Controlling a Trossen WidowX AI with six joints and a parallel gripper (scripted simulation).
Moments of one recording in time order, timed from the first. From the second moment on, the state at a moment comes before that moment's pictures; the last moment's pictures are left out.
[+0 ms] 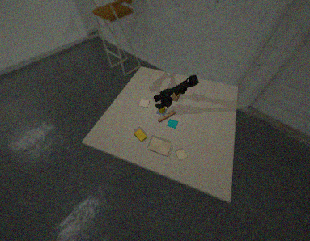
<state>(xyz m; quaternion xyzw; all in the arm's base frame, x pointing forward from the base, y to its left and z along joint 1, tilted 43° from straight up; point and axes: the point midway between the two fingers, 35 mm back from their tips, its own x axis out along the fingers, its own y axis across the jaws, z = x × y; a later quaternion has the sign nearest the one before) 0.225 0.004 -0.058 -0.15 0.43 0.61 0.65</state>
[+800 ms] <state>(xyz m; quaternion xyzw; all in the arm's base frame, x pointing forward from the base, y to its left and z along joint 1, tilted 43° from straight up) 0.230 -0.026 -0.025 -0.14 0.43 0.61 0.65</state>
